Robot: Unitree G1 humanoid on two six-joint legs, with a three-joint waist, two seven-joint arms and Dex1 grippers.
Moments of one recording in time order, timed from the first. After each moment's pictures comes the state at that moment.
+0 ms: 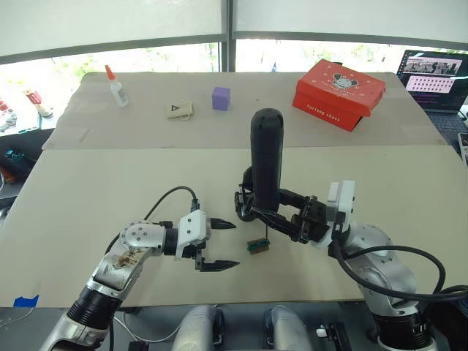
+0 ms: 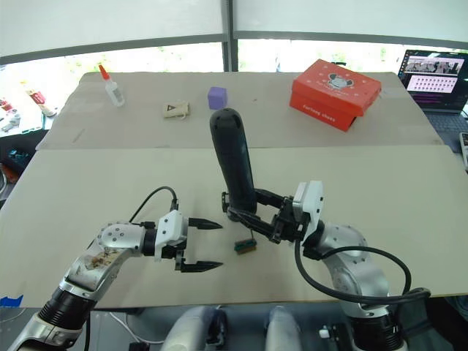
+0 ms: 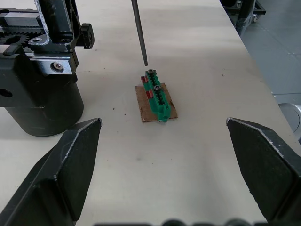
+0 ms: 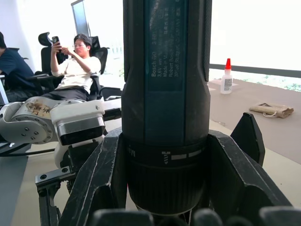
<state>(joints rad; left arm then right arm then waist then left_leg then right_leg) -0.23 0.59 -0.24 -0.18 -0.28 0.18 -1.15 -0.14 -0.40 0.03 -0.44 0.55 0.23 0.87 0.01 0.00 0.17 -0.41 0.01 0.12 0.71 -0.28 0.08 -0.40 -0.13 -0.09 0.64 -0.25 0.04</state>
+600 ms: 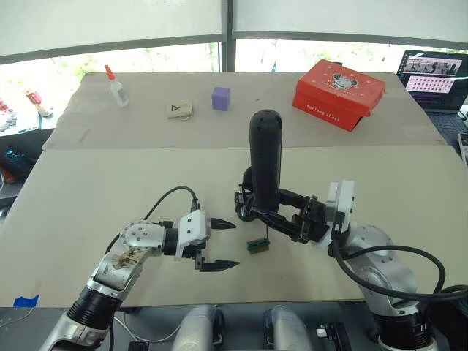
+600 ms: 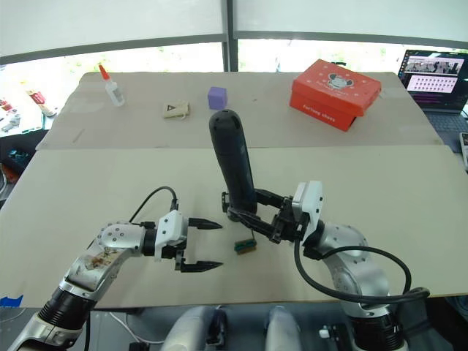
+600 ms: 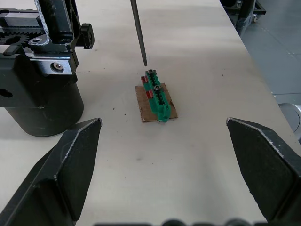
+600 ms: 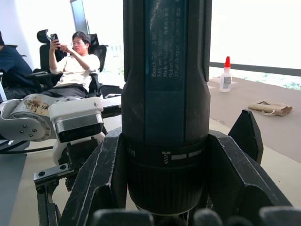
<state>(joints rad) -0.23 0.59 -0.24 -0.18 -0.28 0.18 -1.15 -0.13 -0.41 0.03 -0.44 0.55 0.23 0.87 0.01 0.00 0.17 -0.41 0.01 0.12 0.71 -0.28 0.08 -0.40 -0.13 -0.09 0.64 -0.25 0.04</state>
